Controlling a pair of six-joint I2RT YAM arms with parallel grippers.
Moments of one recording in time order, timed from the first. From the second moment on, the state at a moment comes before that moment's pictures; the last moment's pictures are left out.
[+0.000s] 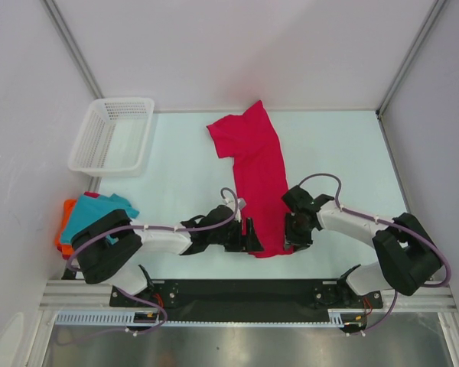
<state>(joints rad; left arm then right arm) -0.99 1.52 0.55 0.27 0.23 -0.94 0.63 1.43 0.70 -0.67 -0.09 0.71</state>
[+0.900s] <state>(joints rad) -0.99 1.39 0.55 0.11 0.21 -0.95 0.68 1.12 0.63 -0.68 -0.04 0.75</state>
